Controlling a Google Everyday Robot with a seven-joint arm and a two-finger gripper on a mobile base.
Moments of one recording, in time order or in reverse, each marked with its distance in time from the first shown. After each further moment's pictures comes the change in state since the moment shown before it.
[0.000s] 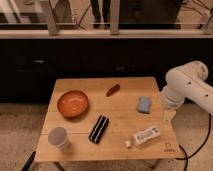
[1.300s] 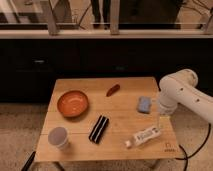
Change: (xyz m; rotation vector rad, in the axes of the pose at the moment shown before) arm -0.024 0.017 0.040 -0.057 -0.056 -0.124
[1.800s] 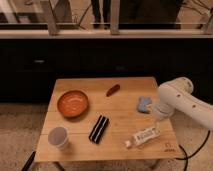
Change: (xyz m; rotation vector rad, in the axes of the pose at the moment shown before) arm -0.012 0.011 0.036 -0.023 -0.047 -0.089
